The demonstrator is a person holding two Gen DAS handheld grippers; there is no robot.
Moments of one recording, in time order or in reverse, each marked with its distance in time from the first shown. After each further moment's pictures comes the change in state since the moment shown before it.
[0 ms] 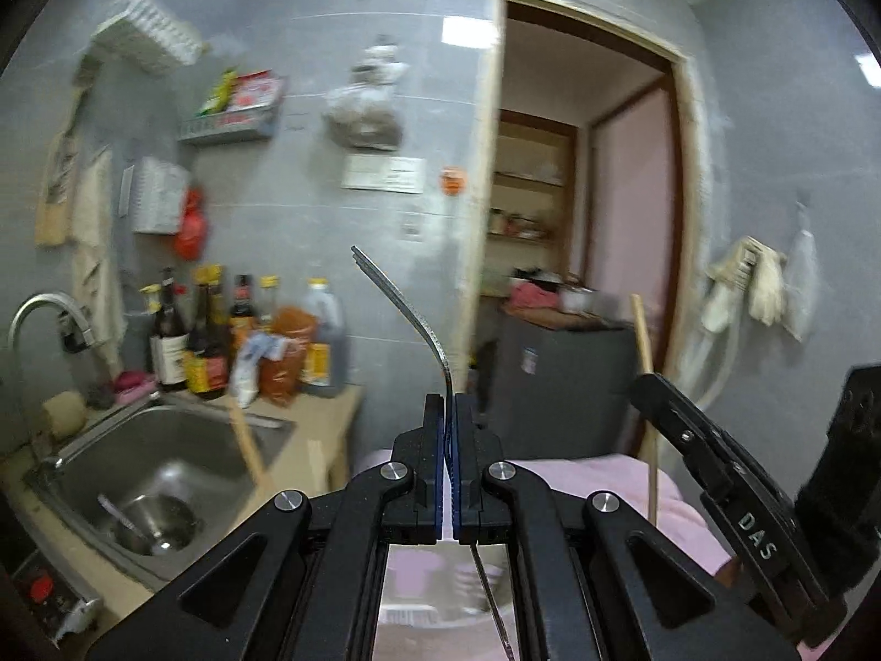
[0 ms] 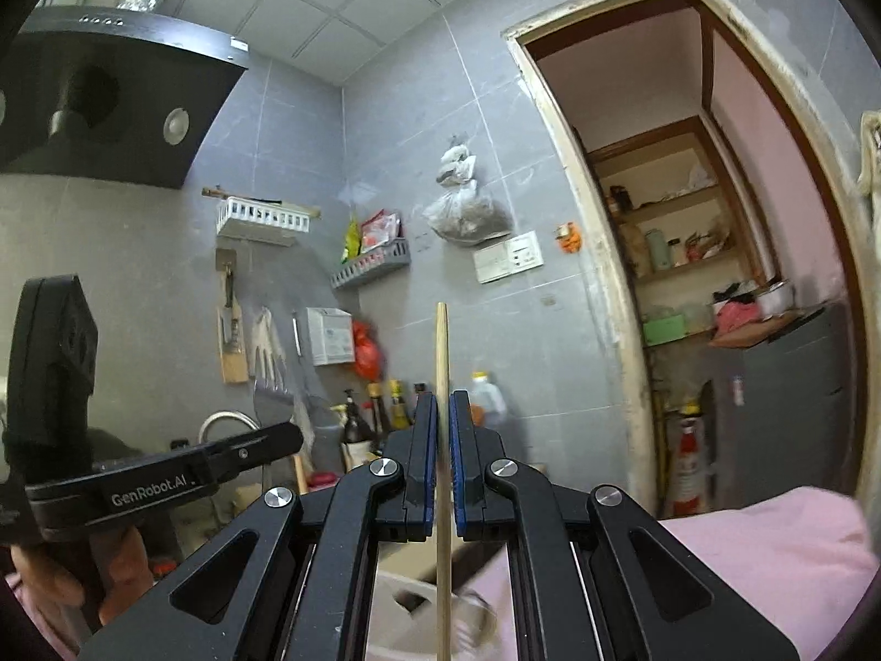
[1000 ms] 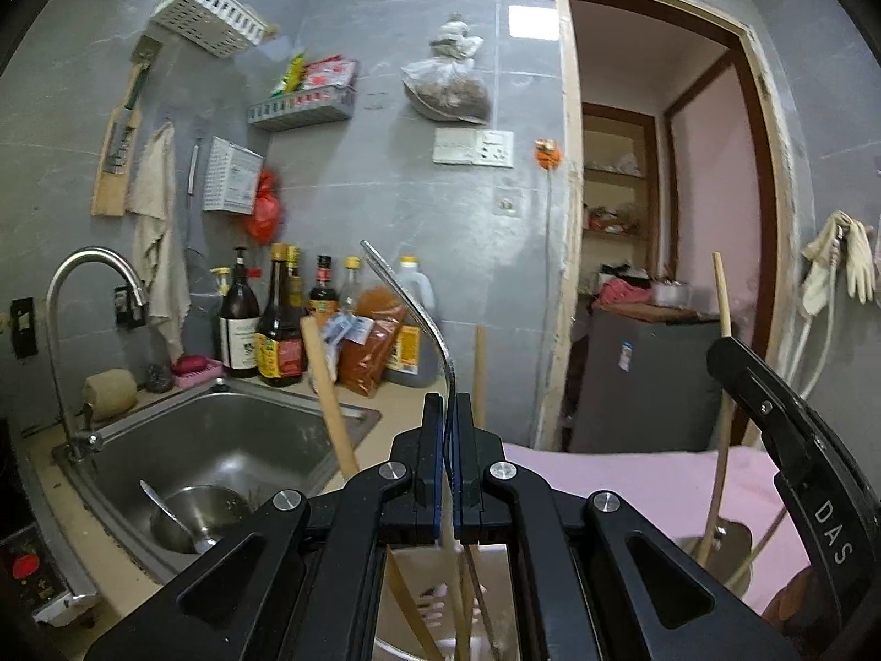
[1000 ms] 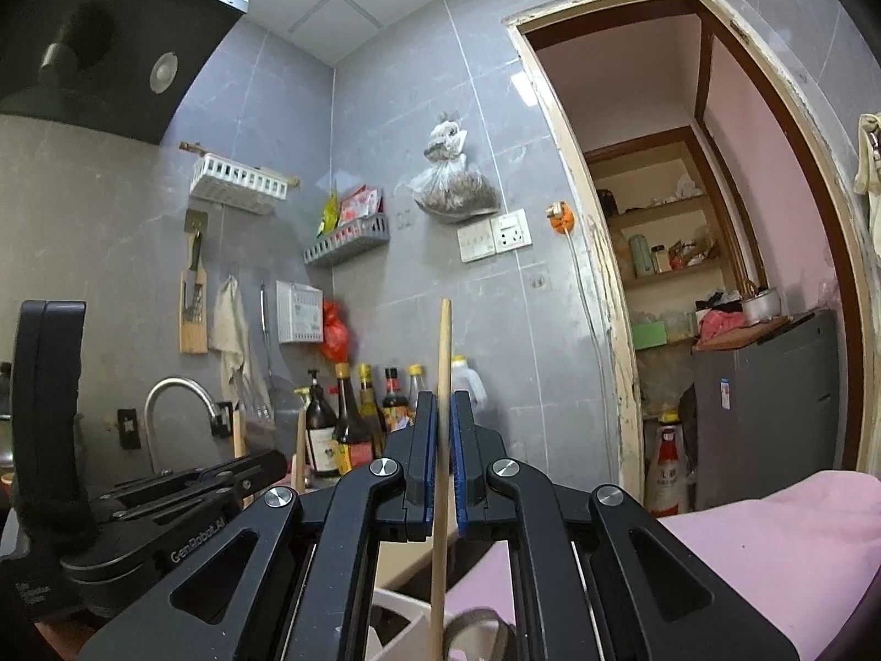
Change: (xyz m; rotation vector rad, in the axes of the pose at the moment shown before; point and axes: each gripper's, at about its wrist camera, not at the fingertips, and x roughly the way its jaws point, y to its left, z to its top) left arm 0.054 0.048 -0.054 0.035 -0.022 0.198; right arm 0.049 0.009 -0.060 -0.068 -0.003 -0.090
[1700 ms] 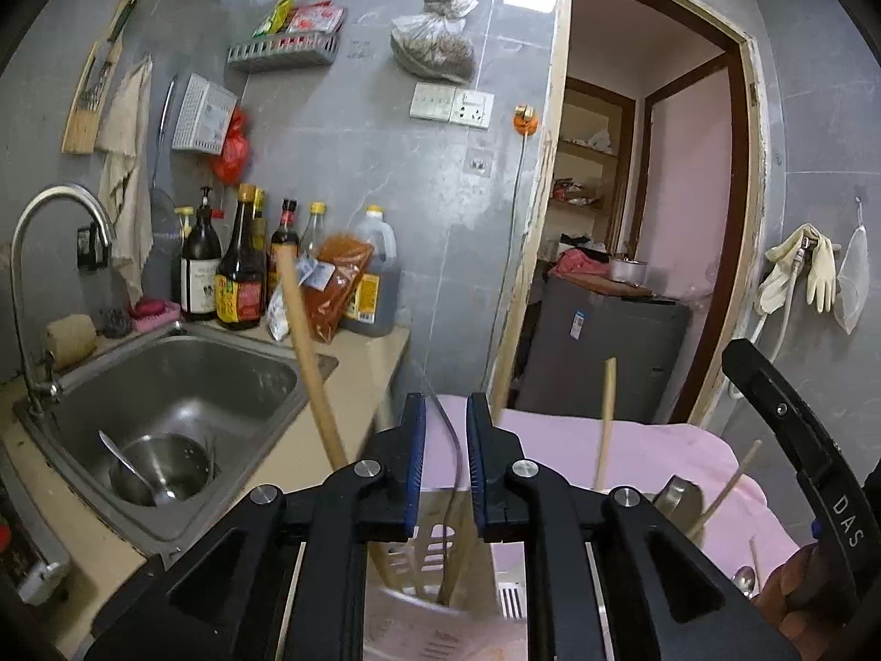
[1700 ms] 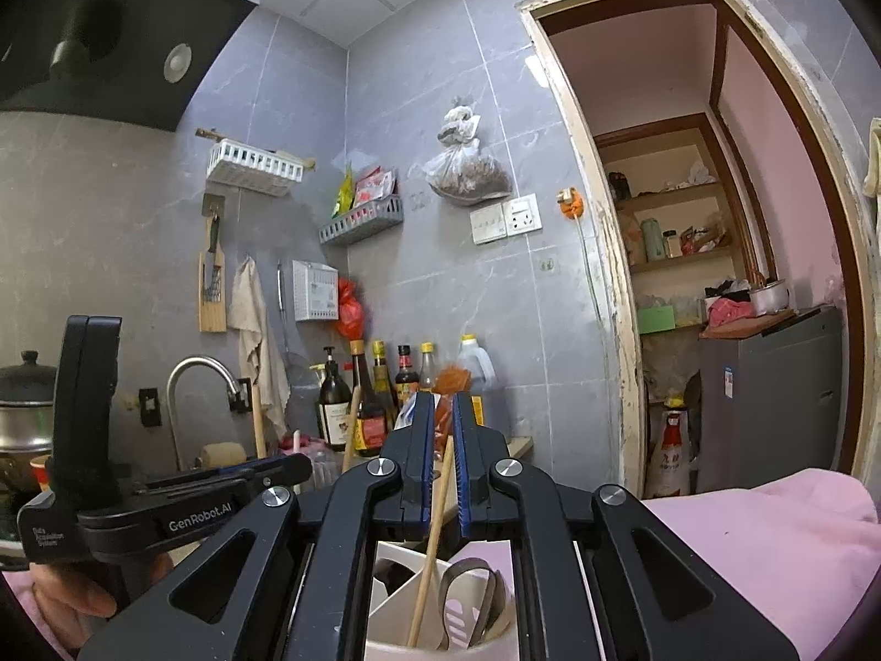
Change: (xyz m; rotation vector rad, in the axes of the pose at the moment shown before) left arm -0.010 0.008 -0.001 -0.066 0.105 -0.135; right arm -0.027 -0.002 0.010 -0.017 0.055 0.036
